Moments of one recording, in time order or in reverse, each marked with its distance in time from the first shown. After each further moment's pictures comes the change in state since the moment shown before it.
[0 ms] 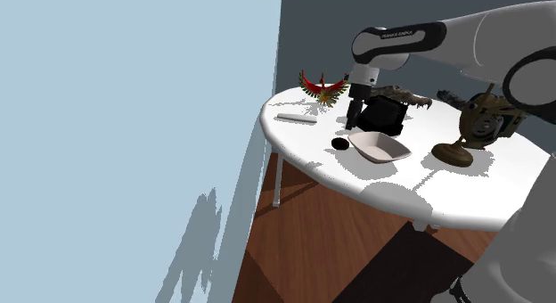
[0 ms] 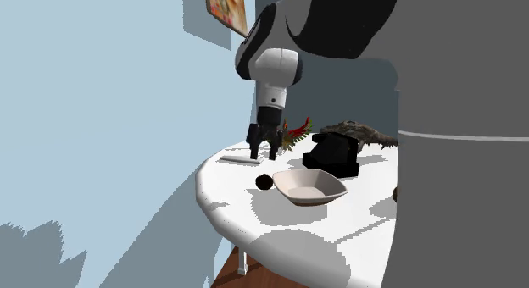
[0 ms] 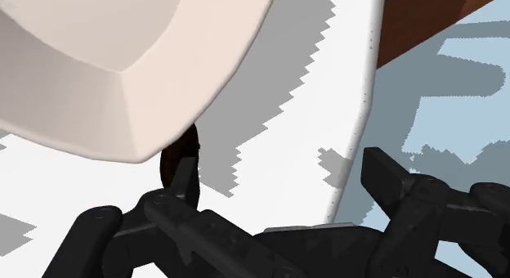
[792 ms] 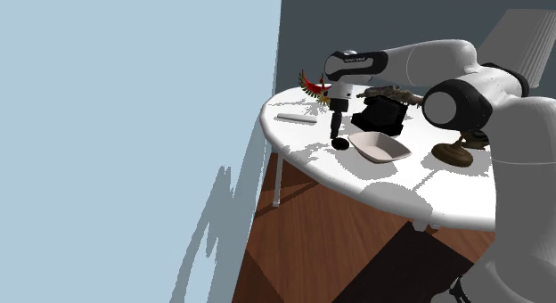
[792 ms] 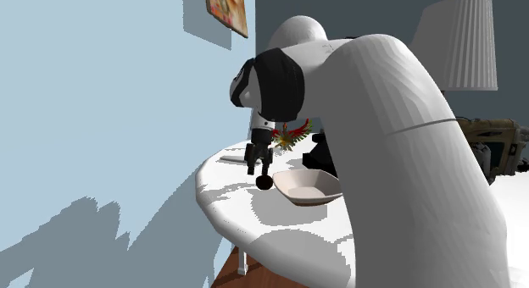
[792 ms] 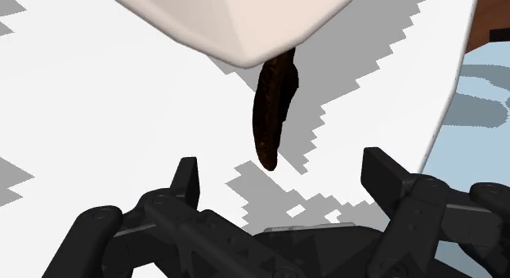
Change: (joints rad) arm -0.079 0.405 0.029 0.372 0.079 -0.100 -0.173
